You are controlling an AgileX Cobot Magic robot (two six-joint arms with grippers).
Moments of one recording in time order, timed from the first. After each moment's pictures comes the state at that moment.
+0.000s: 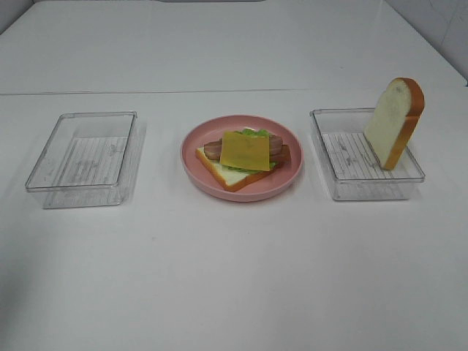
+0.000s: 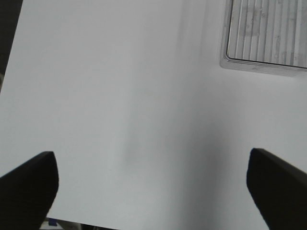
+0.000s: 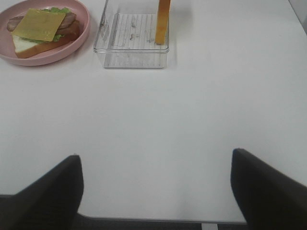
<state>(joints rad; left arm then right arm) 0.15 0.96 -0.86 0.03 0.99 -0.11 0.09 0.00 -0.46 -0.05 1.11 0.01</state>
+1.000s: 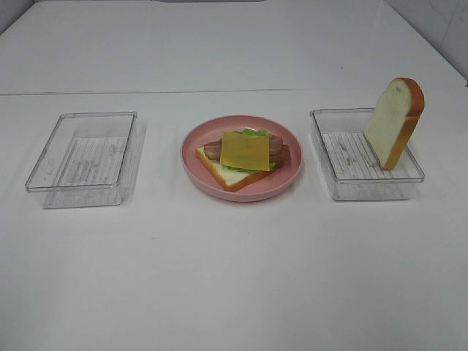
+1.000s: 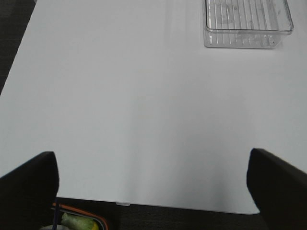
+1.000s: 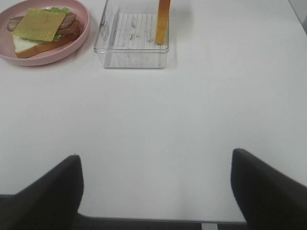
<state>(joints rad) 0.15 0.27 -0.52 0.00 1.08 -0.01 0.09 0.00 -0.46 -0.05 1.11 0.01</state>
